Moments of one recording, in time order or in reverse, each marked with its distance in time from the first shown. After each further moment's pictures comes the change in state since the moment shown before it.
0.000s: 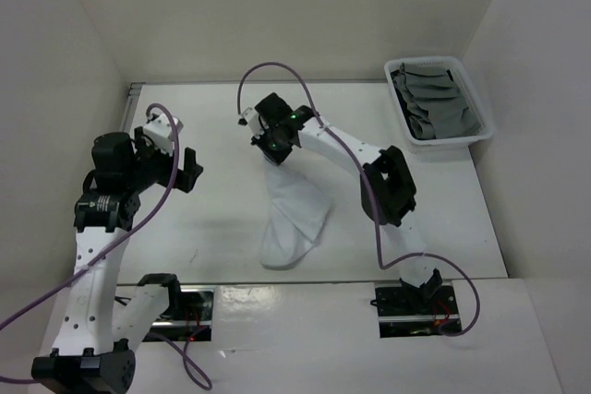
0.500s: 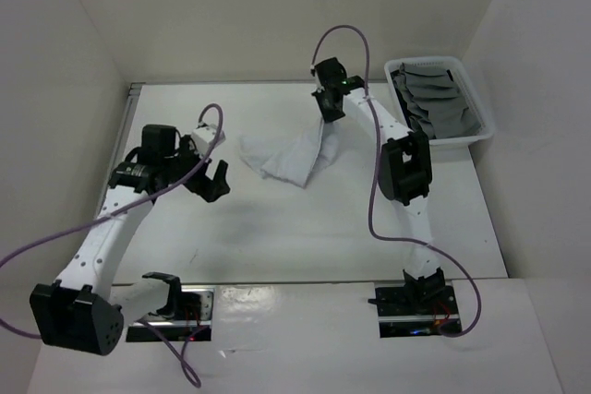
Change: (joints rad) left arm -0.141 0.225 -0.023 -0.064 0.090 0.101; right arm -0.306 0.134 0.204 0.009 0.305 0.173
